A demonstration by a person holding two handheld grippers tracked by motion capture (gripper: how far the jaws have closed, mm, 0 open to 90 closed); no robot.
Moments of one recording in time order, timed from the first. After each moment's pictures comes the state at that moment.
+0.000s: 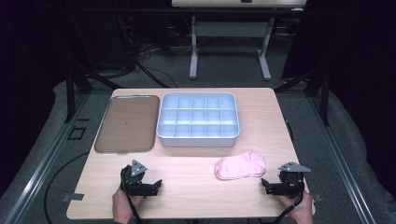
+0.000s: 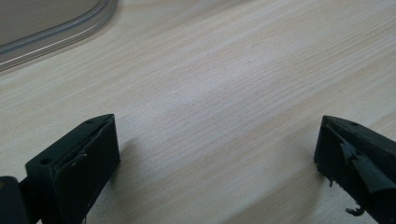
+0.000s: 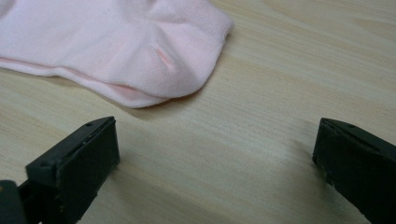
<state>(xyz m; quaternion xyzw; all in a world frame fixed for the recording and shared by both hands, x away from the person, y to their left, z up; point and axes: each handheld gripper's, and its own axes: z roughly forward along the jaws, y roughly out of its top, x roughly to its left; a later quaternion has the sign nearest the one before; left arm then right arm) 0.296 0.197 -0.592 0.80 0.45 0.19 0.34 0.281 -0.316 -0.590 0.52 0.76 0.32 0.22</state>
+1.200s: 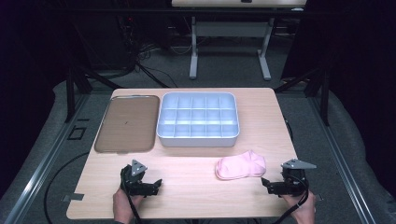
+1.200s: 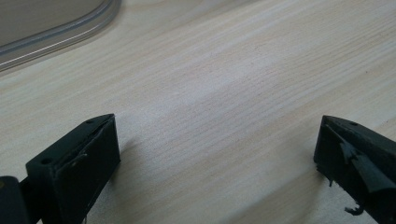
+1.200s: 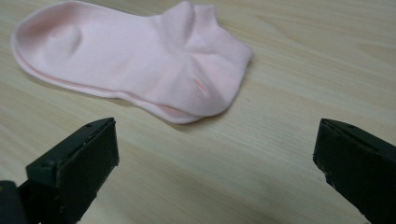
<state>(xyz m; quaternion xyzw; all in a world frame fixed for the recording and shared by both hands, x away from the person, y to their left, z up) 0.296 0.196 -0.593 0.80 0.46 0.19 0.34 0.274 -0.310 -0.554 0.51 0.77 0.34 0.18</state>
